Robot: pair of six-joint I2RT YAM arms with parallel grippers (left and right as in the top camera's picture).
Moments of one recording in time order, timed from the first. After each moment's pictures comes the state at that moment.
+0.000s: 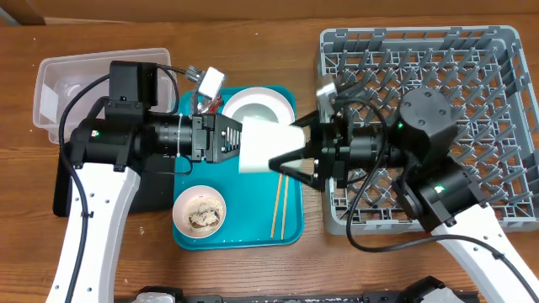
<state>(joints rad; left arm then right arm) -0.10 1.37 1.40 -1.01 1.42 -0.13 0.48 1.17 1.11 -0.01 -1.10 0.55</state>
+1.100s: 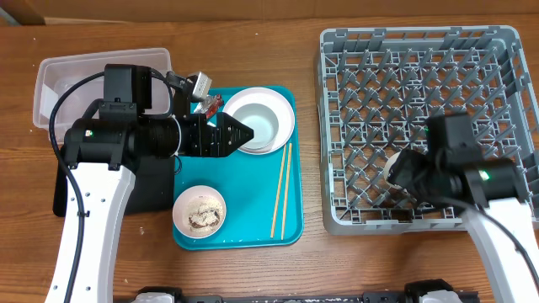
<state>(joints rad) -0.06 1.37 1.40 -1.09 0.83 -0.13 0.12 1.19 1.12 -1.21 0.04 0.61</state>
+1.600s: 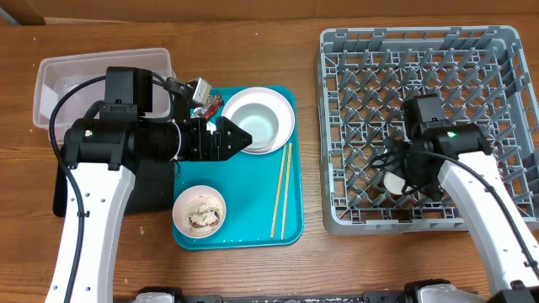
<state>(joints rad) -0.06 1.37 1.40 -1.15 0.79 -0.13 0.12 1.39 1.13 -1.14 0.07 0.65</state>
